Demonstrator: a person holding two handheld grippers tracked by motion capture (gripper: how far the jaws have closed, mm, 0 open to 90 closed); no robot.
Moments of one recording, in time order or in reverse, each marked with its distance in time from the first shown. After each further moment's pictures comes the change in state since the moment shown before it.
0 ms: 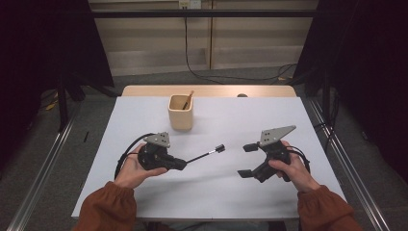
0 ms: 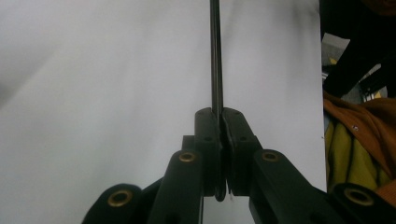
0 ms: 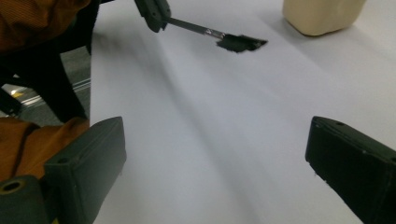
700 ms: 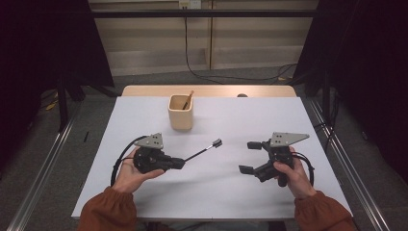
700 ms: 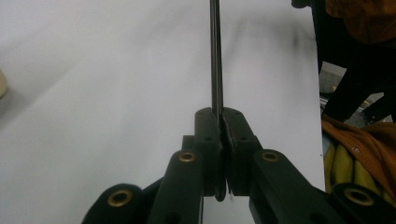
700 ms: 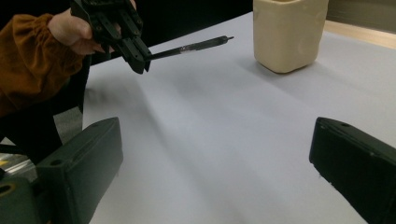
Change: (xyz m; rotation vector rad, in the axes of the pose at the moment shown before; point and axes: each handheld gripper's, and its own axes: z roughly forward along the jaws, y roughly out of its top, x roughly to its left) left arm -0.004 -0.011 -0.007 -0.125 0.029 -0.007; right arm 0.002 -0.018 -0.004 -0.241 -0.048 0.079
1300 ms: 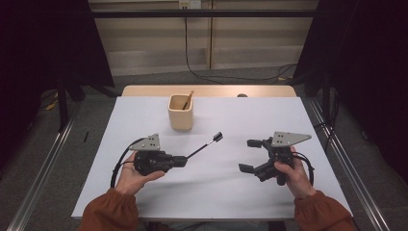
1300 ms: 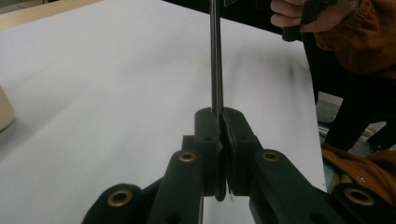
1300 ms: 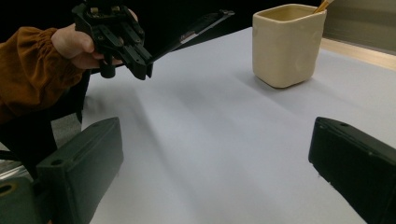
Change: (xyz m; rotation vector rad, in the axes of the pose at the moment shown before) left arm -0.004 -0.008 0.005 -0.164 0.013 0.013; right arm 0.001 0.002 -0.001 -0.043 0.000 -0.030
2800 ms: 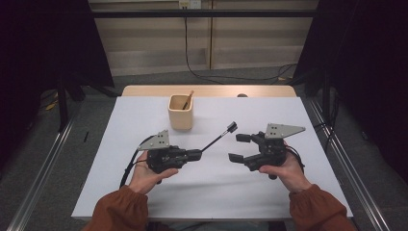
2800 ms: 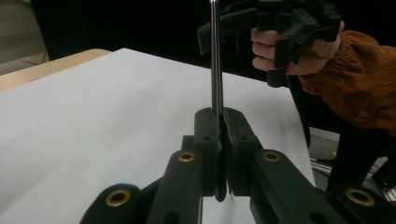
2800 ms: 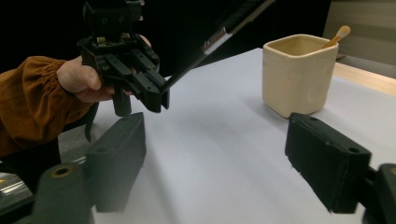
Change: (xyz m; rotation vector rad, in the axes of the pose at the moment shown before) left arm -0.012 0.022 0.029 -0.162 -0.030 0.048; right arm 0.008 0.031 0.016 -0.047 0.020 -0.002
